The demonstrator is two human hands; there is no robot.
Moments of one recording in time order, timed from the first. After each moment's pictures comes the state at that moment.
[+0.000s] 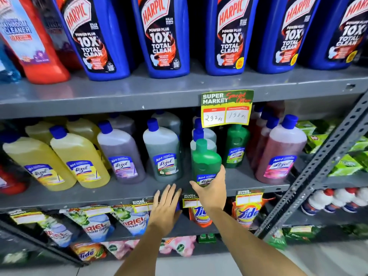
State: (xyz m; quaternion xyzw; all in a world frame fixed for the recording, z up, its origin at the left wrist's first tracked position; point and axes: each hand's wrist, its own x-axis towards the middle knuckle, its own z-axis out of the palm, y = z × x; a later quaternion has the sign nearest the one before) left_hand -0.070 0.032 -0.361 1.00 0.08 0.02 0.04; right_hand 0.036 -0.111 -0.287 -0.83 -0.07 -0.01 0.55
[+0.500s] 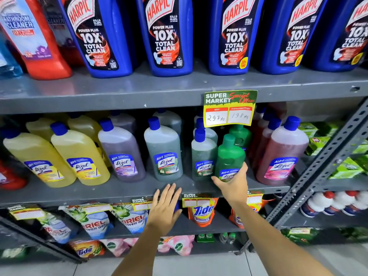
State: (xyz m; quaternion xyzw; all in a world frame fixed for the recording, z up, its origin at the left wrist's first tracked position) left_hand -0.073 0.036 -0.362 1.00 0.07 0.04 0.03; right_hand 0.082 -0.163 -0.281 -0.83 -0.06 0.00 0.56
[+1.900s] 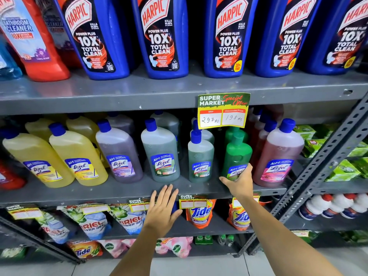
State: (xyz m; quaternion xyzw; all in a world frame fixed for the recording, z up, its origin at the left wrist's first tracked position) left_hand -0.073 0.027 -0.356 0.99 0.11 0.02 0.04; right_hand 0.125 -0.188 -0.296 -0.83 -0.05 0.03 0.56
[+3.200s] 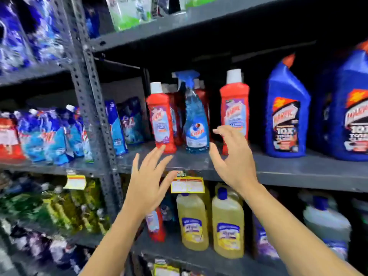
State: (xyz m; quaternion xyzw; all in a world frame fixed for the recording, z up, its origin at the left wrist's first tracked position) left_hand -0.332 0.343 0.000 0.89 0.17 0.41 -0.10; right_hand -0.144 0.199 0.030 -0.61 -0.50 -0.31 0.52
